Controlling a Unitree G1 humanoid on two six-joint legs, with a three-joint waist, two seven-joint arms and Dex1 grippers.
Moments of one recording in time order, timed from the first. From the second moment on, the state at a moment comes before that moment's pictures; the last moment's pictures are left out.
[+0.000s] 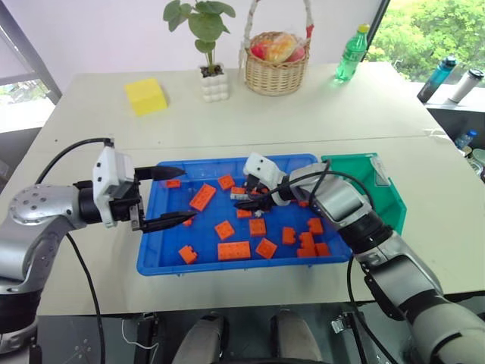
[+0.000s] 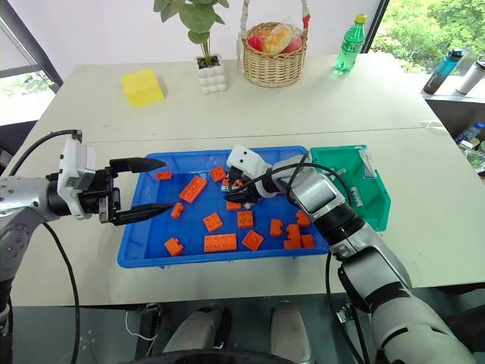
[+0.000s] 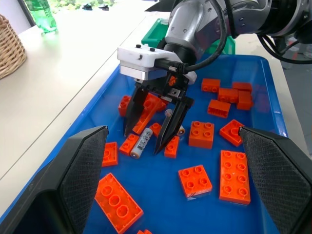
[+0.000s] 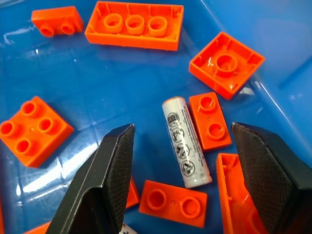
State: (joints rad) left arm -0.22 0.86 0.22 -0.36 -0.66 0.44 -1.13; right arm -0.82 -0.41 0.47 0.18 0.12 0.69 0.88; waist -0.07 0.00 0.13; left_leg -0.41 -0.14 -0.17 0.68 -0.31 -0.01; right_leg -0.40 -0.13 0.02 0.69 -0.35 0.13
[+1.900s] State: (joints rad) left arm -0.31 0.85 0.19 -0.30 -0.63 0.42 -1.13; right arm -0.83 -0.41 0.43 0.11 0.12 0.85 0.86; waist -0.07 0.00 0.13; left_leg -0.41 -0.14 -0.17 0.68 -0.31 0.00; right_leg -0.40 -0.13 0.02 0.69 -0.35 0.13
